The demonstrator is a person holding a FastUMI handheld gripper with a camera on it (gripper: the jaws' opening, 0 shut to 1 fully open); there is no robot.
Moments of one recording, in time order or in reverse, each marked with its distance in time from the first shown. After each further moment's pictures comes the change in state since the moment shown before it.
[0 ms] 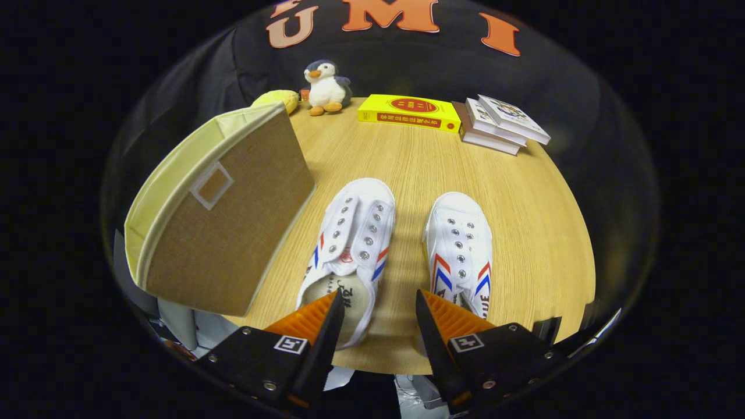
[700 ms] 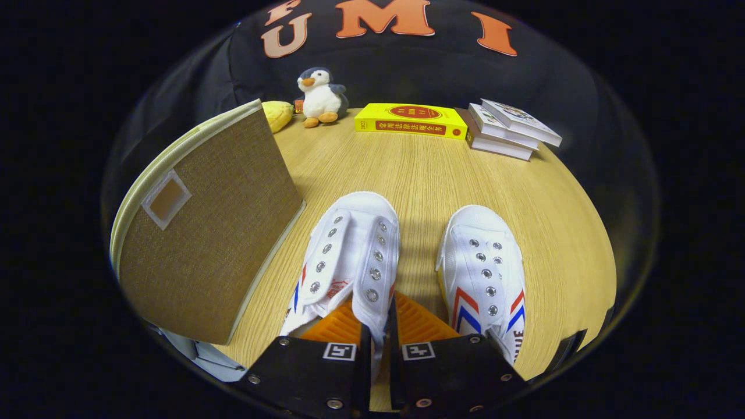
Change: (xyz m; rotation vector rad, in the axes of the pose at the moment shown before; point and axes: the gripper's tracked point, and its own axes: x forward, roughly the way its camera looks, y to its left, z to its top) arm 0.049 0.011 0.019 0.090 -0.097 0.051
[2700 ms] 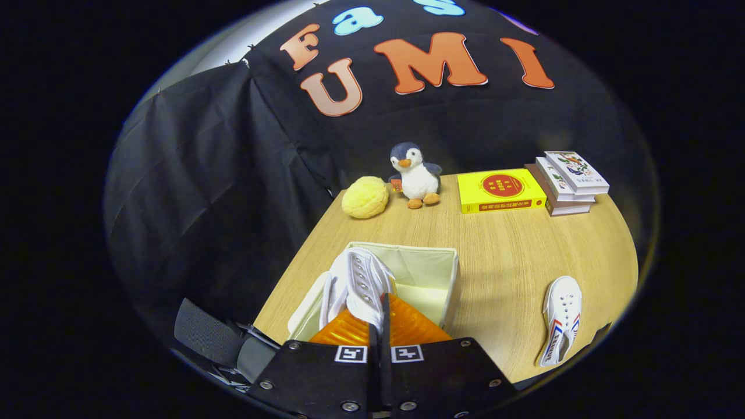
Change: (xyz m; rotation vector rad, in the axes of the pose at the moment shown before) arm -0.132 0.200 0.154 0.117 -0.165 0.285
